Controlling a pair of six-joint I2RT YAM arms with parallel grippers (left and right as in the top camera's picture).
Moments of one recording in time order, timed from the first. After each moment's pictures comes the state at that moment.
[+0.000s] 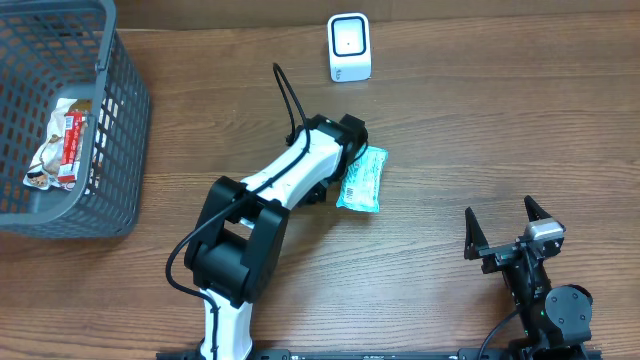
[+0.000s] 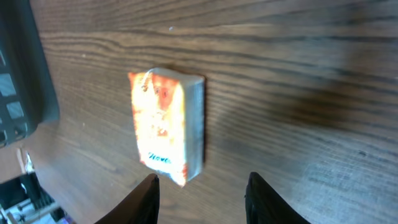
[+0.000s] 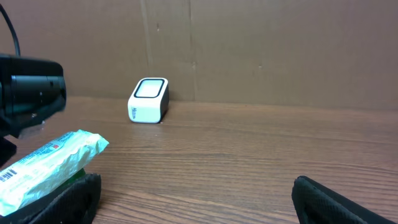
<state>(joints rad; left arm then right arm) -0.51 2.06 1.48 -1.24 -0.56 -0.60 0.17 0.01 0.02 -0.04 -0.04 0.04</state>
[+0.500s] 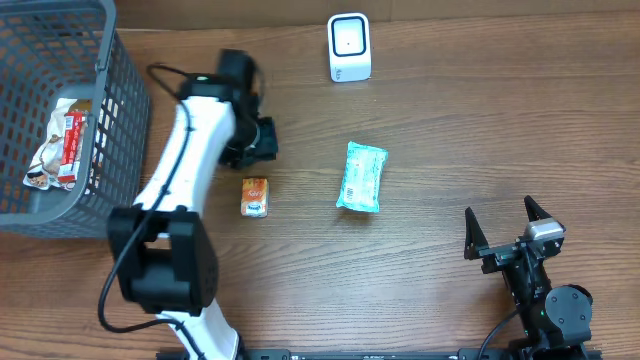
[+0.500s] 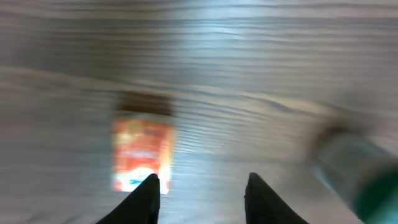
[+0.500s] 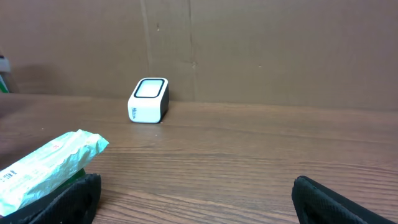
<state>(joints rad) -0.09 1.91 1.61 -1.18 0.12 -0.27 0.17 0.01 0.02 -0.03 -0.04 0.04</state>
